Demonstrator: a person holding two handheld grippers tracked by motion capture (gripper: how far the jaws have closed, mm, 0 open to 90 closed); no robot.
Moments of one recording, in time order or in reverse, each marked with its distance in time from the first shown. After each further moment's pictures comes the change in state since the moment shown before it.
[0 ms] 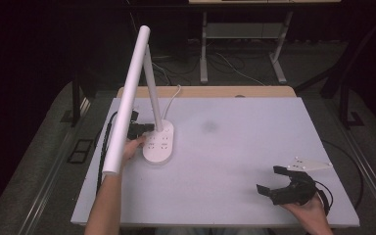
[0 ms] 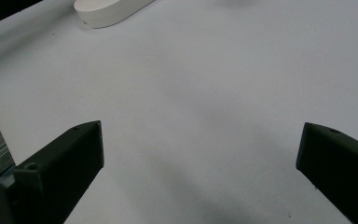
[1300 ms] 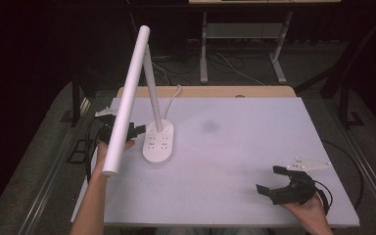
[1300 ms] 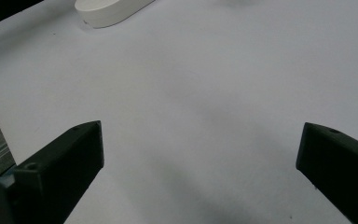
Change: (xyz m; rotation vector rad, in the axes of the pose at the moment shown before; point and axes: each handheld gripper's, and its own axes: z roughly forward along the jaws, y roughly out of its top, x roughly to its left) left arm -0.013 -0.022 -0.075 -0.179 -0.007 -0.013; right arm -0.001 0.000 0.000 -0.001 0.004 0.000
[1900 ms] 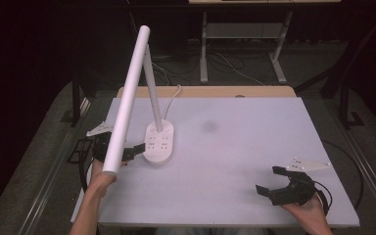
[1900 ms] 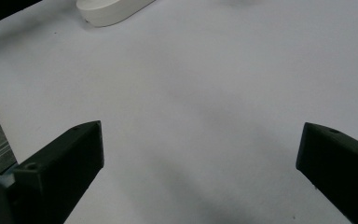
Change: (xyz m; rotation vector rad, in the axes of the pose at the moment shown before) left arm -0.021 -0.034 -0.033 -0.024 -0.079 0.064; right arm 0.002 0.000 0.000 0.003 0.003 -0.003
